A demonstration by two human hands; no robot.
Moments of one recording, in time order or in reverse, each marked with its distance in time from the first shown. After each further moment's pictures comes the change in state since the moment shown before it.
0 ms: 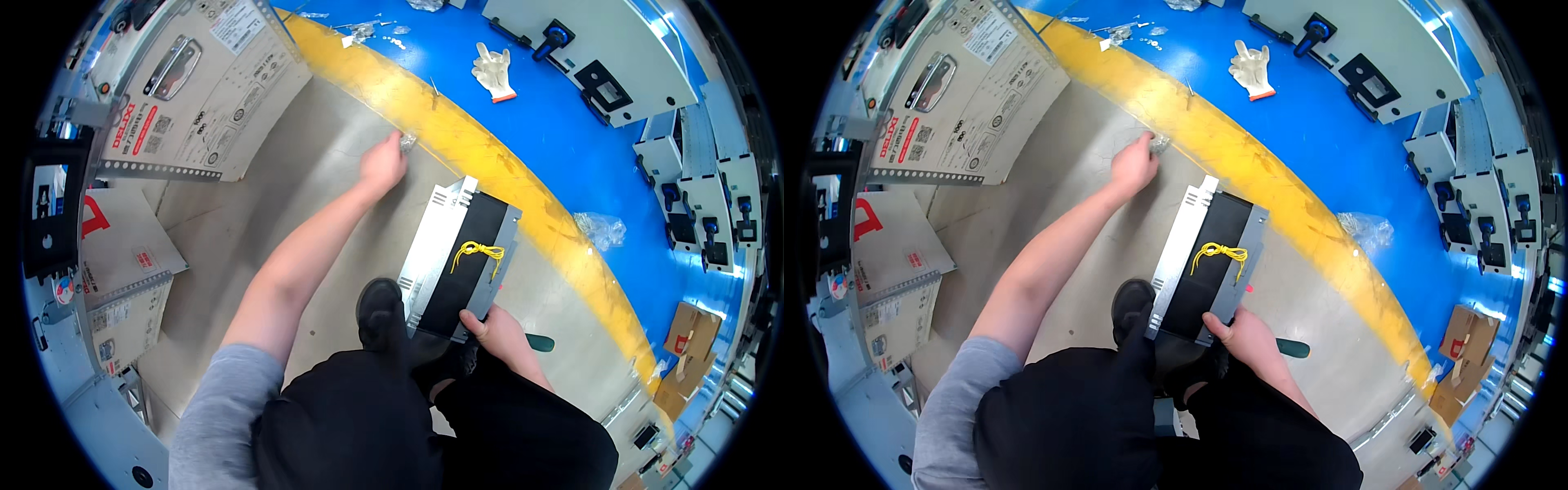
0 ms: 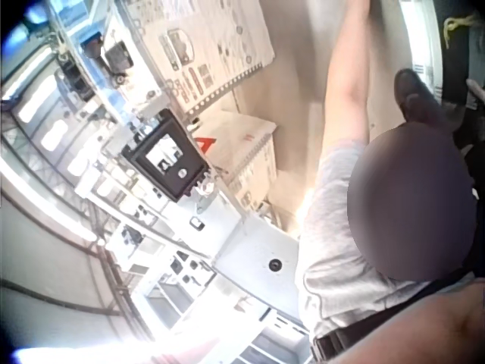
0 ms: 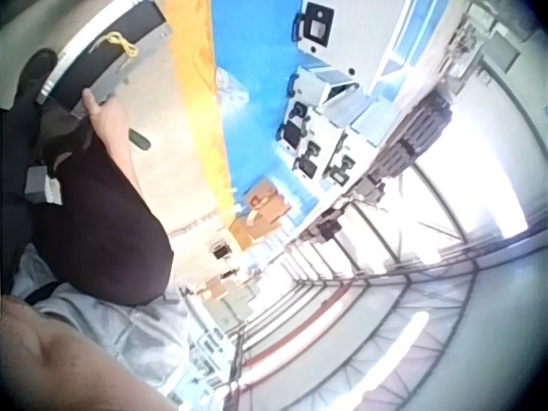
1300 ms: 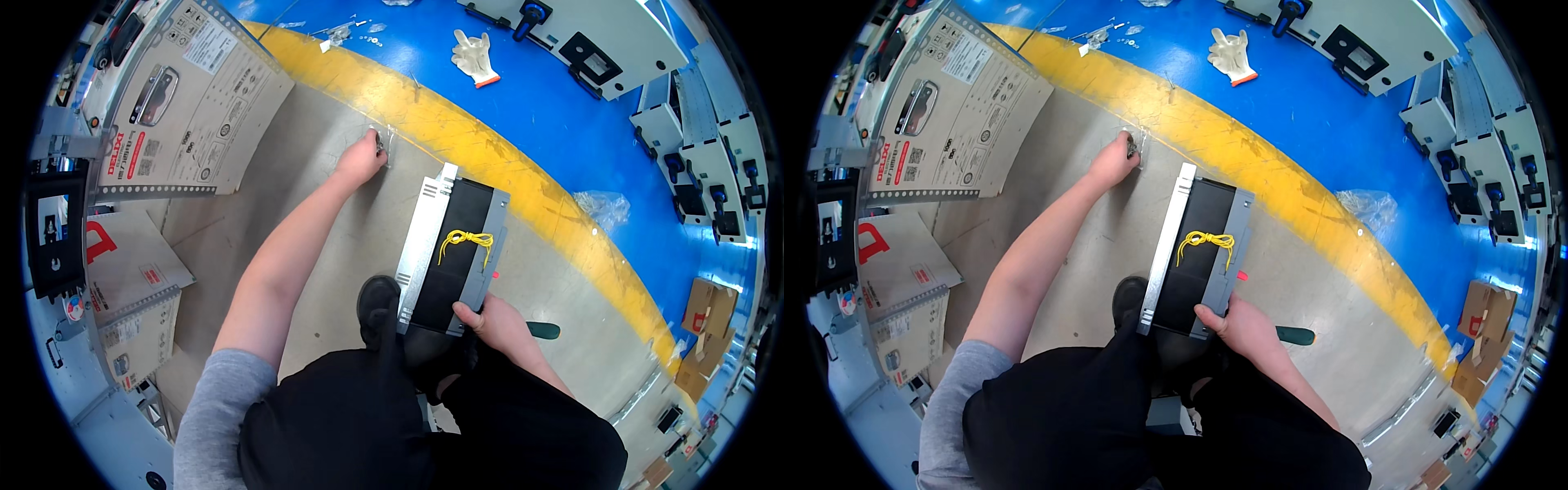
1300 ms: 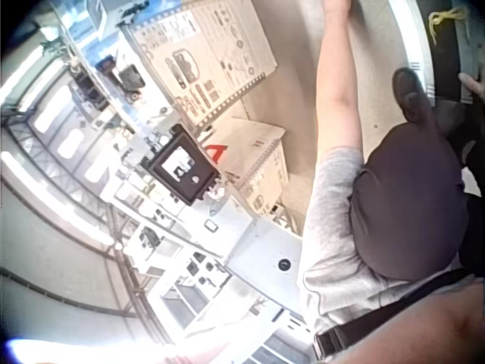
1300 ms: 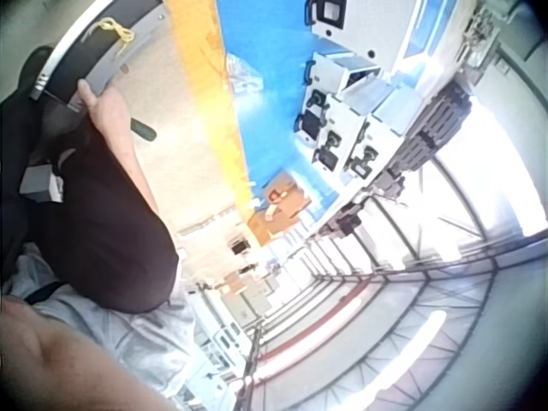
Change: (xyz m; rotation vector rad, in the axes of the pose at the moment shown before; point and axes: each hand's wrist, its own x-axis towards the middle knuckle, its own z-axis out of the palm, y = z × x) left_hand 0.016 -0.017 -0.011 0.027 -0.275 -0.009; right_hand -0.001 0.004 -0.005 0.028 -0.028 -0.037
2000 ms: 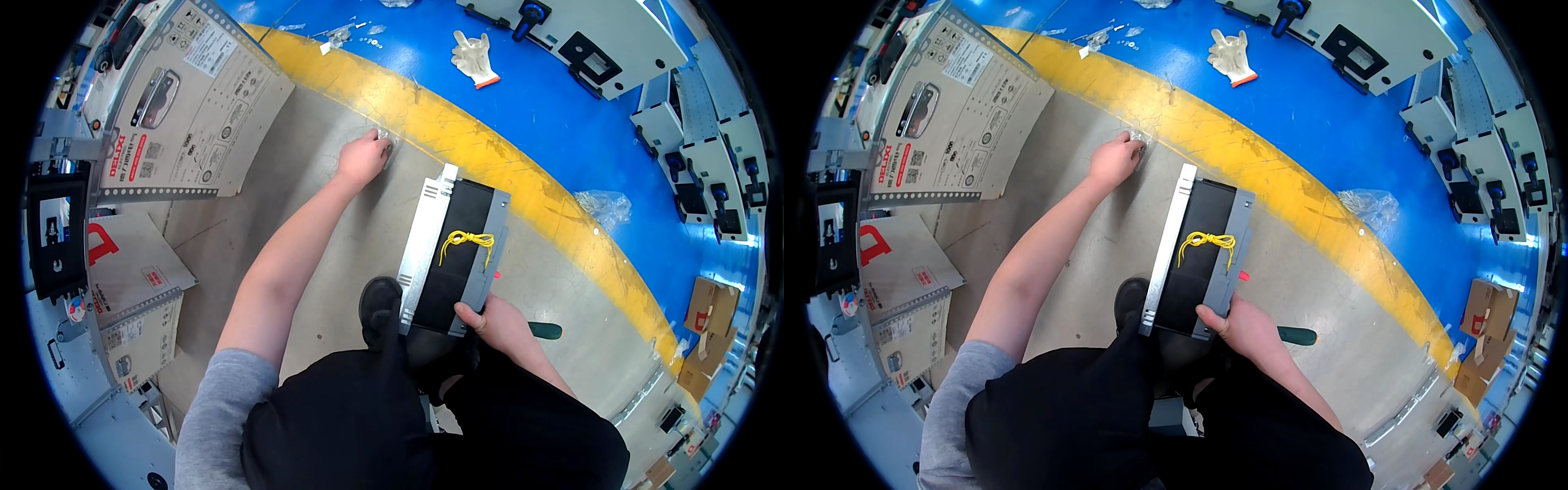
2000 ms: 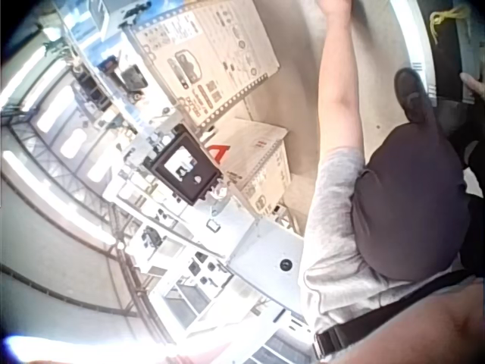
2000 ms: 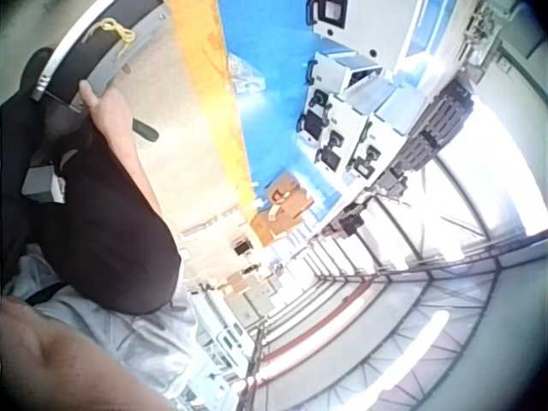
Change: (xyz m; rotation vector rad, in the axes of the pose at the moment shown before) left_hand -0.006 0.002 -0.002 0.261 0.199 0.224; right_hand 0.001 0.002 0.001 -0.004 -0.001 -0.020
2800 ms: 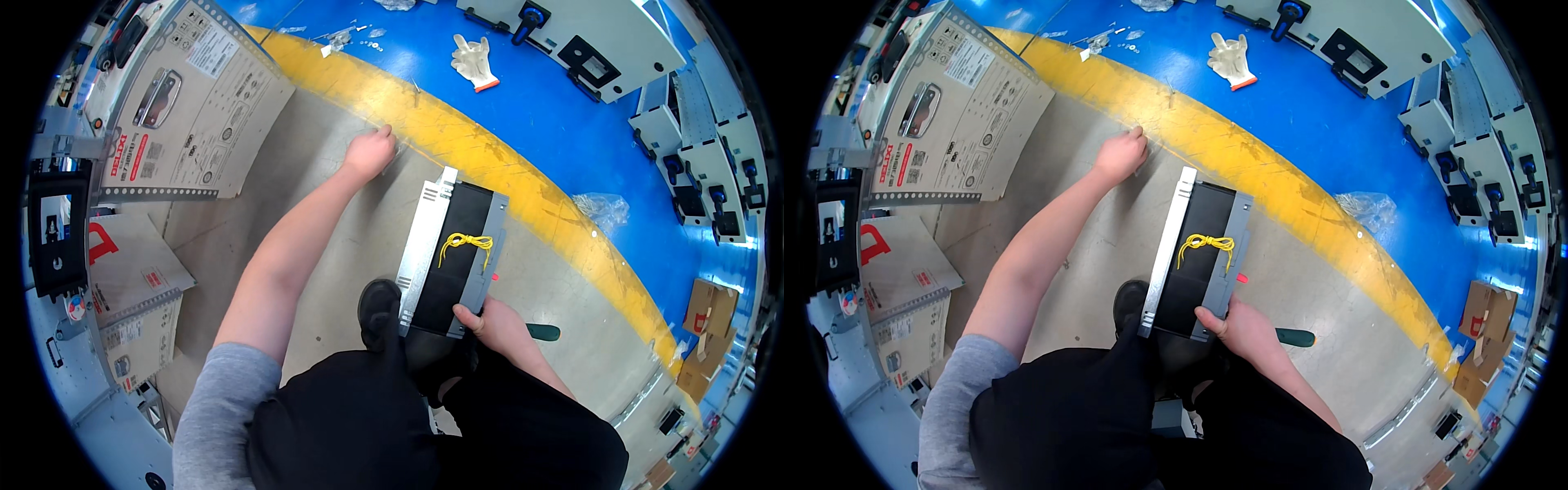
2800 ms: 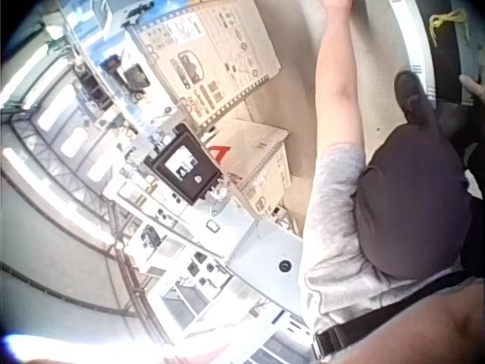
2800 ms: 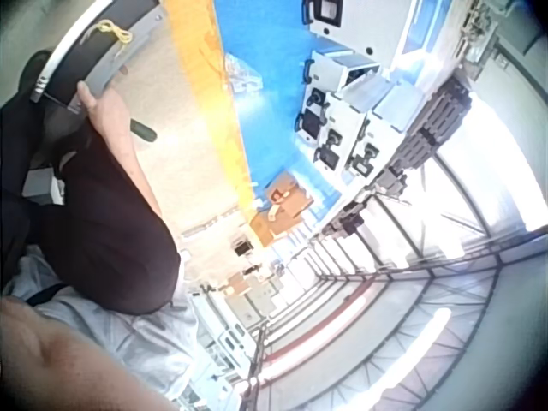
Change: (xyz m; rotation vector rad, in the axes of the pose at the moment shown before) left_hand 0.020 -0.003 0.001 0.079 0.094 0.201; right_hand 0.001 -0.002 0.001 -0.019 -0.001 -0.011
